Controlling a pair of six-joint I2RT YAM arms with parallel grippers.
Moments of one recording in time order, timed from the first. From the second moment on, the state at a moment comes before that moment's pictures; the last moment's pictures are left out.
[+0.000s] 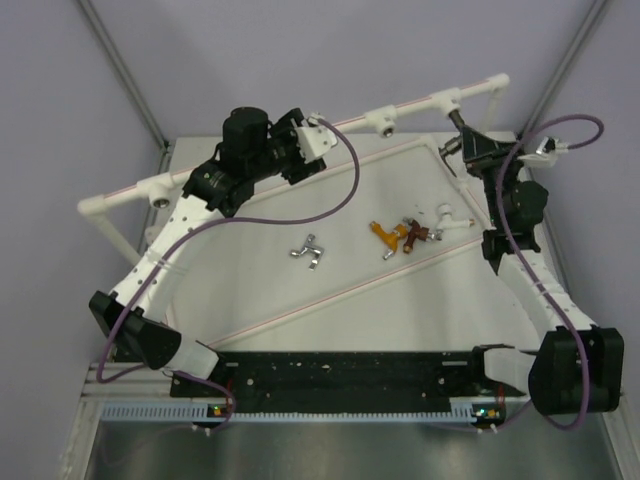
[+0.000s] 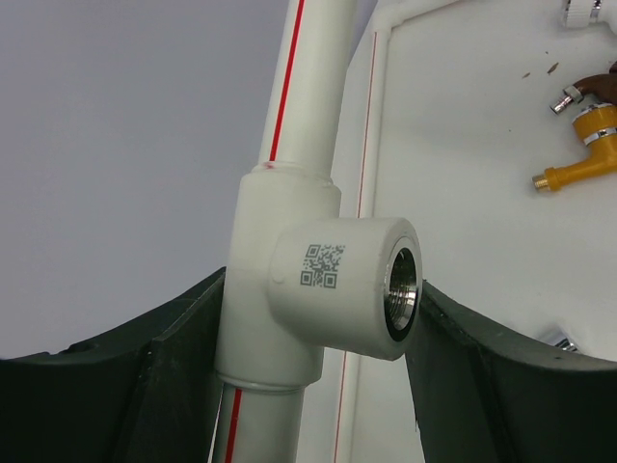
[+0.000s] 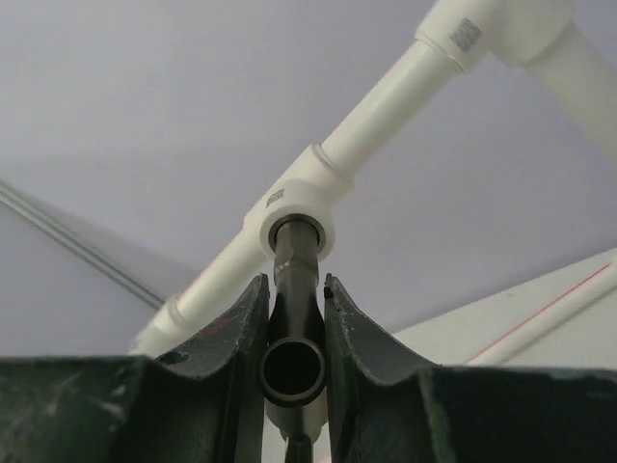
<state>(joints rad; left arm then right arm) -0.52 1.47 1.66 -0.49 0.25 0.74 0.05 1.16 0.80 0.72 -0.10 0.79</state>
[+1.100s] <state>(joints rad) -0.52 1.48 1.67 -0.49 0.26 0.74 0.08 0.79 0.85 0.37 0.09 0.14</state>
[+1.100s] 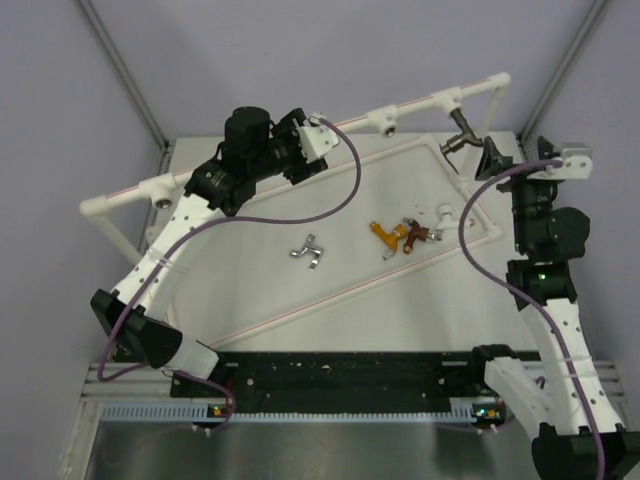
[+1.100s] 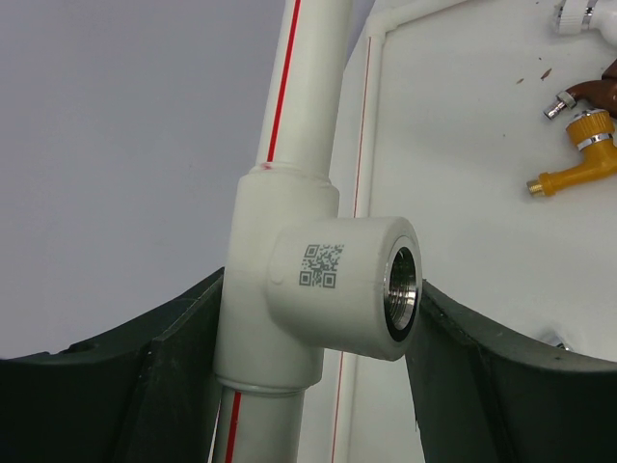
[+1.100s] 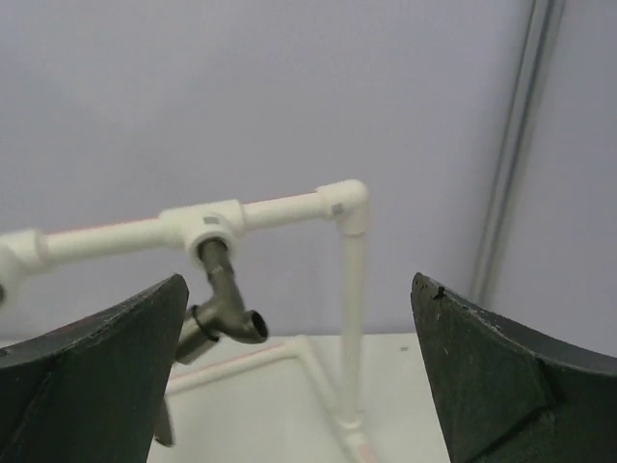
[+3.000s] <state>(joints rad) -0.51 1.48 1.67 -0.49 0.25 0.74 0.09 1.13 0.89 0.59 -0.15 0.21</state>
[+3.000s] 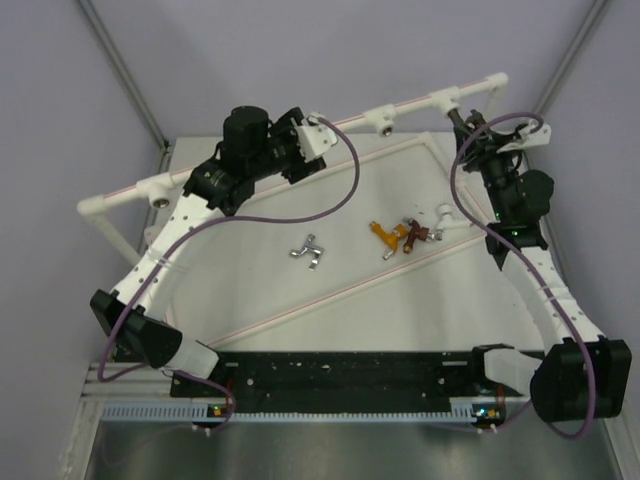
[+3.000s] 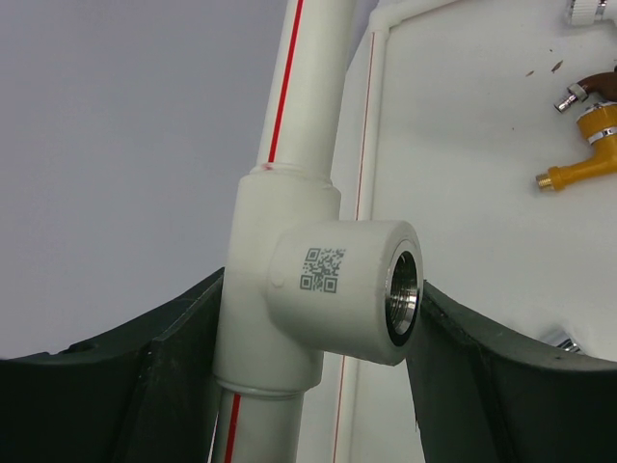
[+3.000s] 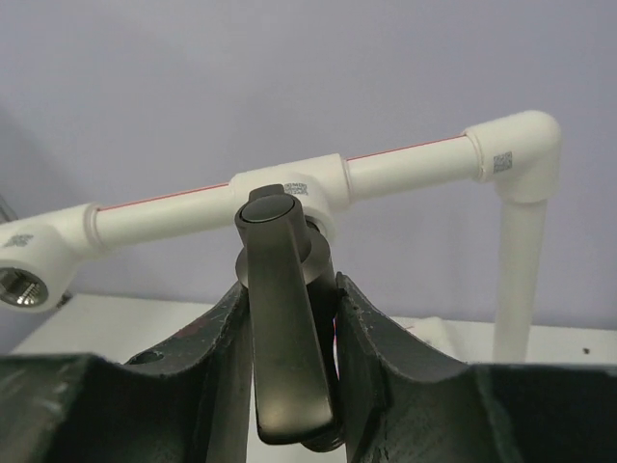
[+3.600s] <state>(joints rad) -0.52 1.48 1.67 -0.49 0.26 0.74 -0.03 1.09 0.82 0.53 -0.15 0.94</state>
